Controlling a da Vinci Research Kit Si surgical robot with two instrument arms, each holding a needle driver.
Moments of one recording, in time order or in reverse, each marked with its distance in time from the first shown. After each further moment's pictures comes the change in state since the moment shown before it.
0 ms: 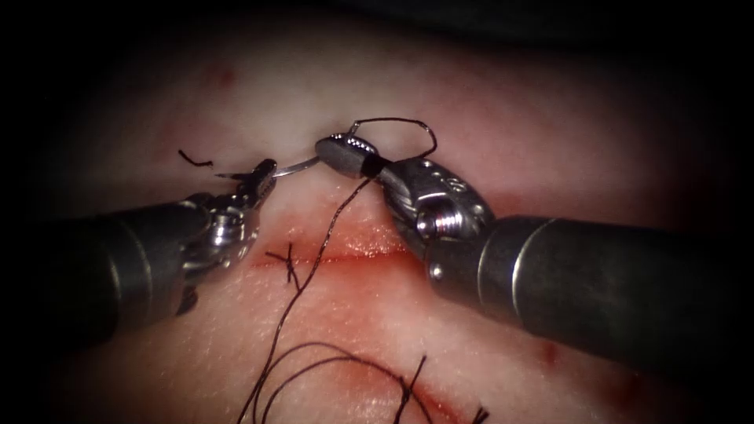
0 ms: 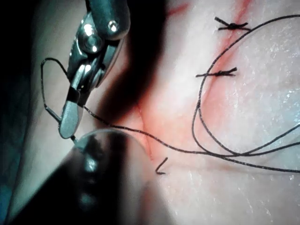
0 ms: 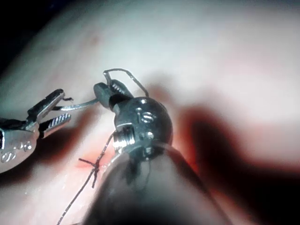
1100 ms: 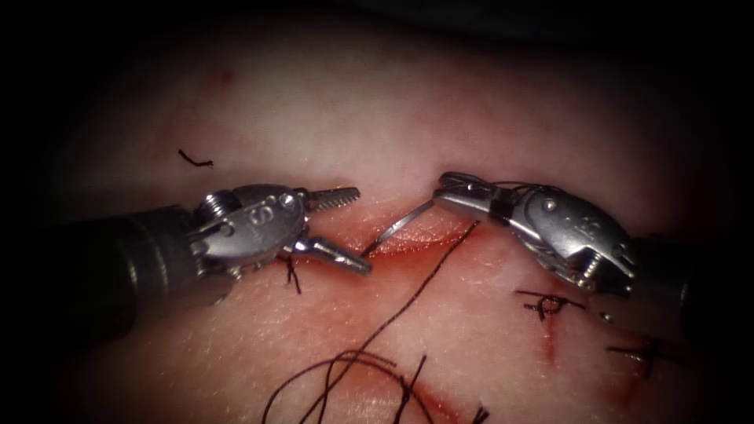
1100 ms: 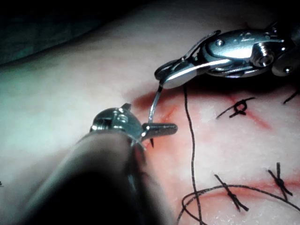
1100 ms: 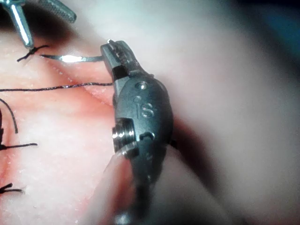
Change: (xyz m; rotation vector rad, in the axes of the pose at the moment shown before) right arm 0.002 0.005 -0.008 0.349 0.068 -0.795; left arm 0.005 0.000 0.003 -0.957 0.669 -1.113
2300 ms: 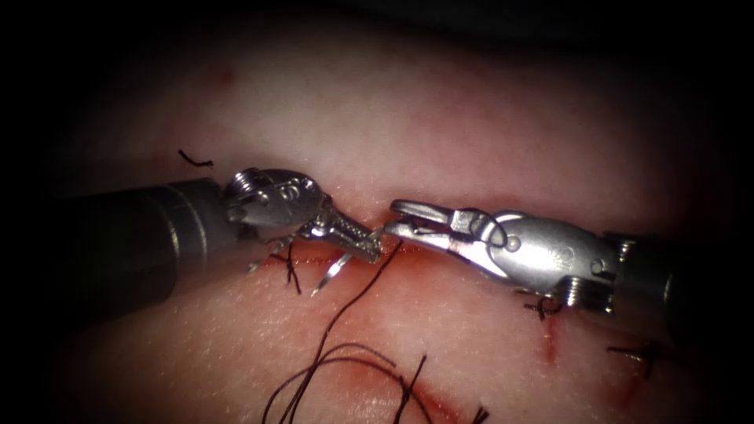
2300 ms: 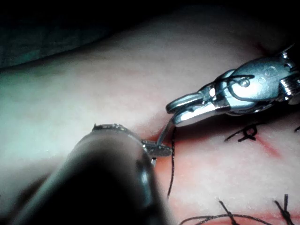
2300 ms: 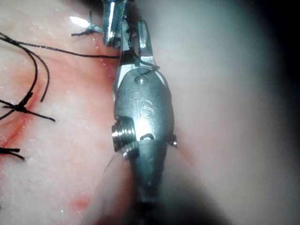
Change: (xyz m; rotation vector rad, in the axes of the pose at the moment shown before) right arm 0.002 -0.003 0.002 0.056 0.116 -0.199; left arm 0.000 -0.002 0.000 -0.269 -0.107 -0.168
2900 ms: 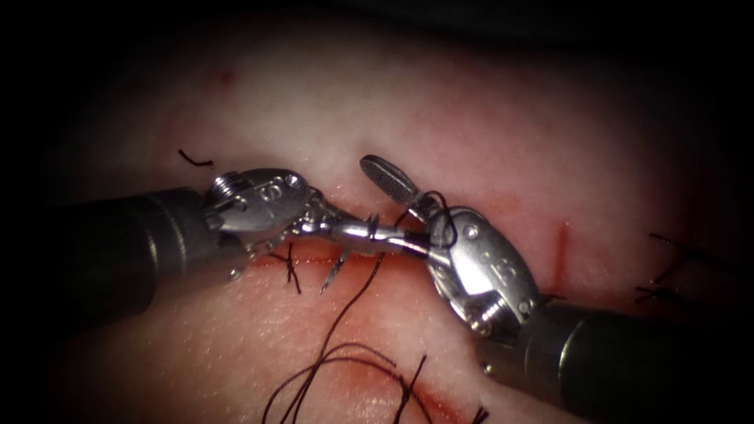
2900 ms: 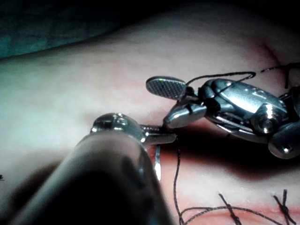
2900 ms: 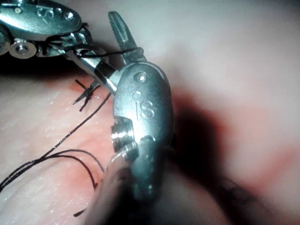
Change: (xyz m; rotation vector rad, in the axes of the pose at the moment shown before) right arm -0.002 -0.003 0.003 -0.109 0.145 0.465; left arm 0.000 0.001 -0.001 0.007 0.151 0.115
